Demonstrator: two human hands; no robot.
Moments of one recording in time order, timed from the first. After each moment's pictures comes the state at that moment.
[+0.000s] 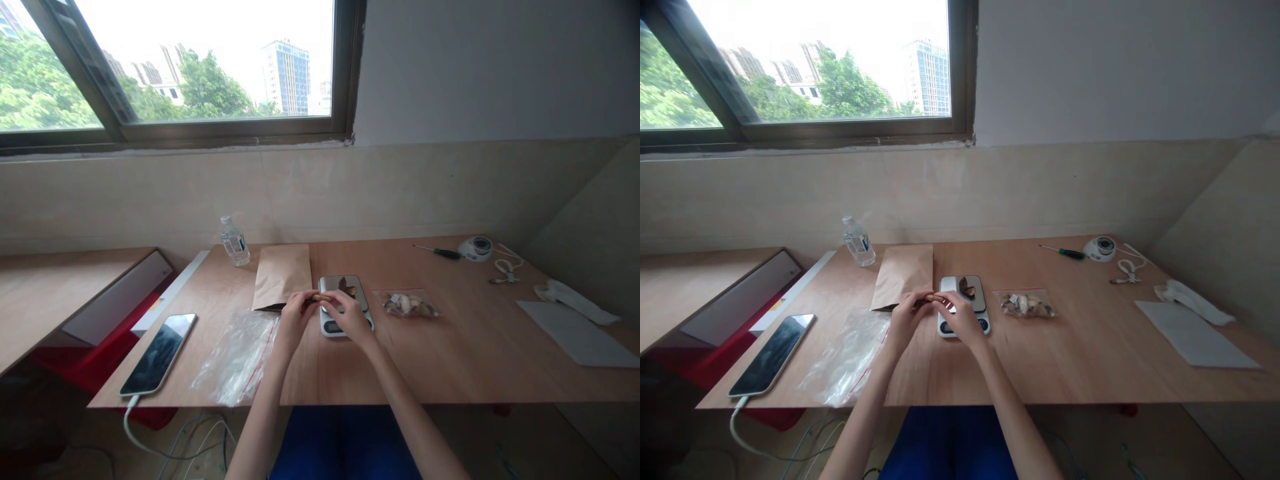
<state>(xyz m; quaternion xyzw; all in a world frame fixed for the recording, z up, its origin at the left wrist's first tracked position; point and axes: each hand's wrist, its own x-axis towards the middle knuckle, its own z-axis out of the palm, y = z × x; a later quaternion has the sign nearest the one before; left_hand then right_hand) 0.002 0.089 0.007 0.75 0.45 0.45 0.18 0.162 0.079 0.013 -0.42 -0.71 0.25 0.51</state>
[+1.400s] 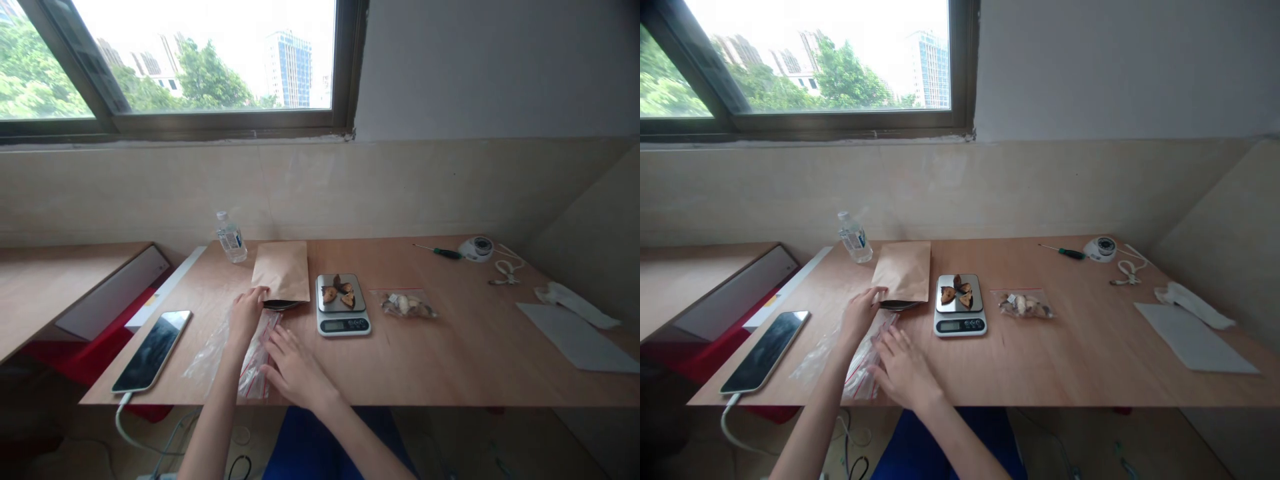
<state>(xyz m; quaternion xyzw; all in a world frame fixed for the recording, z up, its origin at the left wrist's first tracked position) -0.083 0.109 0.012 0.73 0.65 0.19 -0.01 0.076 0.010 -0.006 -0.38 -0.86 0.17 0.28</state>
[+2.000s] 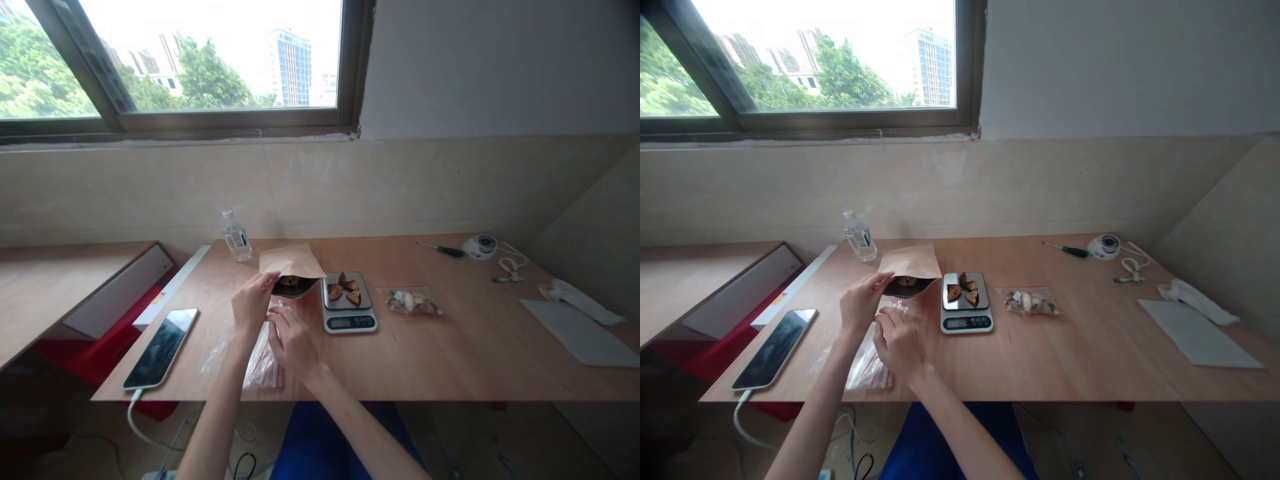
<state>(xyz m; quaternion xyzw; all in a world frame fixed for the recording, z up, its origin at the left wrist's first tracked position) -0.059 0.091 0.072 0.67 0.67 0.31 -0.01 0.048 0.041 0.019 -0.40 -0.80 0.10 0.44</state>
